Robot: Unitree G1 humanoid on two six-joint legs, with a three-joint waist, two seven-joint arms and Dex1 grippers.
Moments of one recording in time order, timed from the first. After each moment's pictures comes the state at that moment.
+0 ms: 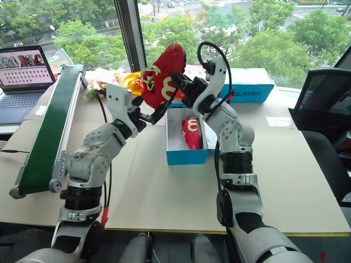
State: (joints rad) left arm -0.62 0.39 0.06 -0.16 -0.39 0.63 -0.44; right arm -1.05 -0.13 -0.21 0.31 0.54 0.51 0.36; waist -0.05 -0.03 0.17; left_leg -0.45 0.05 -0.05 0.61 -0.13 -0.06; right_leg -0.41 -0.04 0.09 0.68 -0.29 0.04
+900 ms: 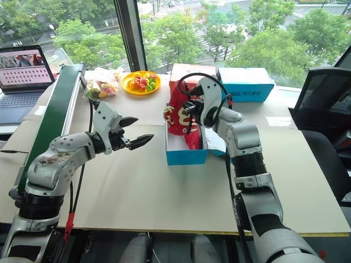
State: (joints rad) left arm -0.53 0.58 0.00 -0.24 -0.38 0.70 -0.64; right arm -0.93 -0.33 0.06 0.25 0.31 0.75 0.49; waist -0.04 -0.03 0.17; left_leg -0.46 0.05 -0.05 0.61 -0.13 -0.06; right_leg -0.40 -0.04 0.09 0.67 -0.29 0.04
